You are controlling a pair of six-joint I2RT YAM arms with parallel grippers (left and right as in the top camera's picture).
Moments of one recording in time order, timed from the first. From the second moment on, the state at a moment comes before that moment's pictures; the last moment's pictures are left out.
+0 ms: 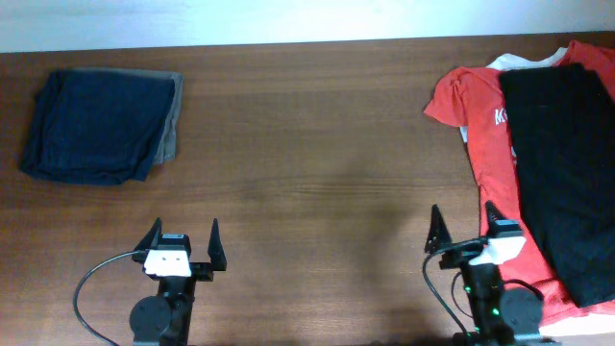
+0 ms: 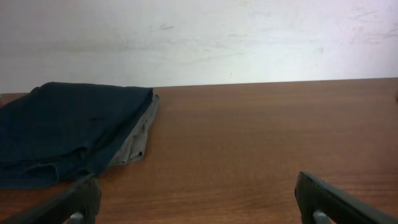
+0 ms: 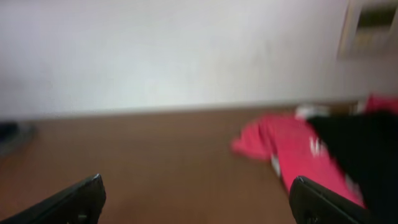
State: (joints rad) left arm -0.06 0.01 0.01 -0.08 -0.02 0.01; right arm 0.01 0.02 0.14 -0.11 -0.07 0.11
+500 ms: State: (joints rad) left arm -0.06 0.01 0.01 -0.08 -0.02 0.01; right arm 0.01 1.08 1.39 -0.77 0.09 -0.04
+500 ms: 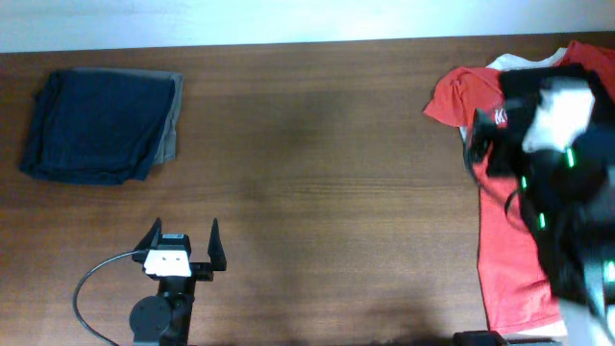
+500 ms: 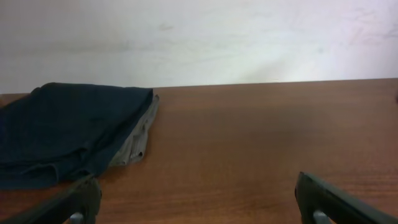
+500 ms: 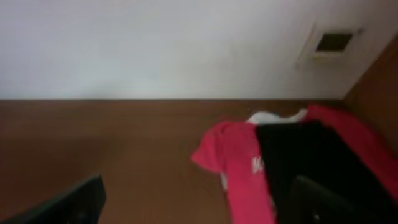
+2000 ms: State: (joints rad) left arm -0.06 0.01 0.01 -0.08 -0.02 0.01; right arm -0.35 2.39 1.88 -0.47 0.25 -0.15
